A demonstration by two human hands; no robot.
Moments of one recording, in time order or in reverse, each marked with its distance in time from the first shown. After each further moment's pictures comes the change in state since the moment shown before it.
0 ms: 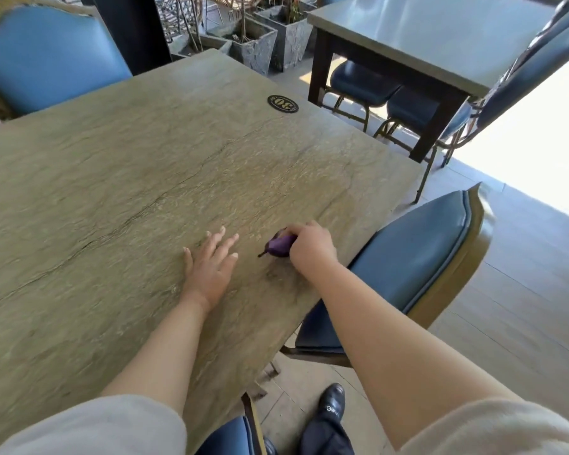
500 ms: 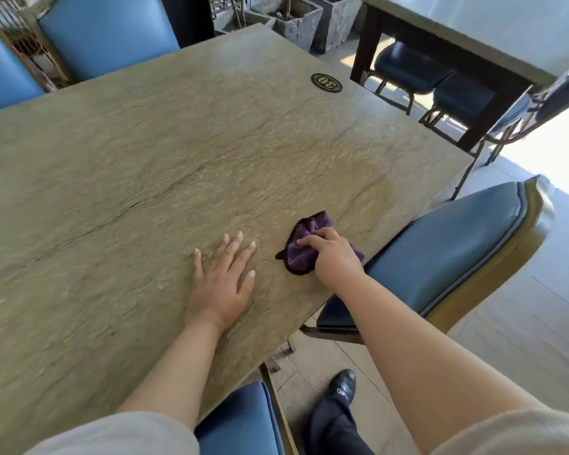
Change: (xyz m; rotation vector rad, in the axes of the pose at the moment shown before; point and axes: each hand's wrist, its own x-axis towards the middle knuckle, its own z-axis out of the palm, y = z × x) left_hand -0.083 -0.033 0.007 0.326 0.091 0.057; right_hand -0.028 0.028 0.049 -0.140 -0.029 -0.226
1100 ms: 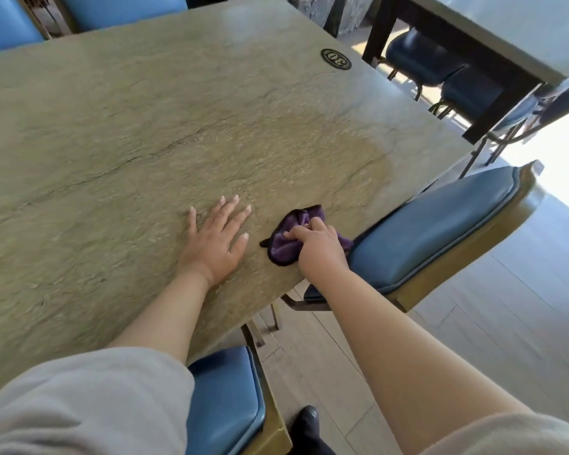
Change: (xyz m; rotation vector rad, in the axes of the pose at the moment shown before) left_hand 0.000 -0.001 0.004 0.057 -0.008 0.005; right_hand -0.043 -0.008 0.020 -0.020 -0.031 -0.049
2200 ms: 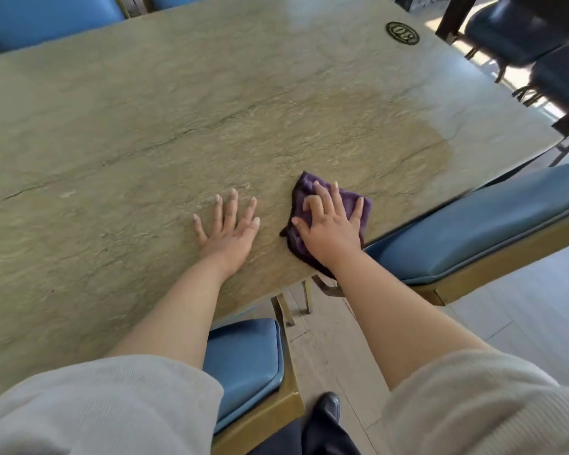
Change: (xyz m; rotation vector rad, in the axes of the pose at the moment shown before) left_hand -0.051 0.003 -0.013 -0.187 -0.253 -0.418; right_hand 0.027 -0.010 0.044 -0.230 0.150 -0.270
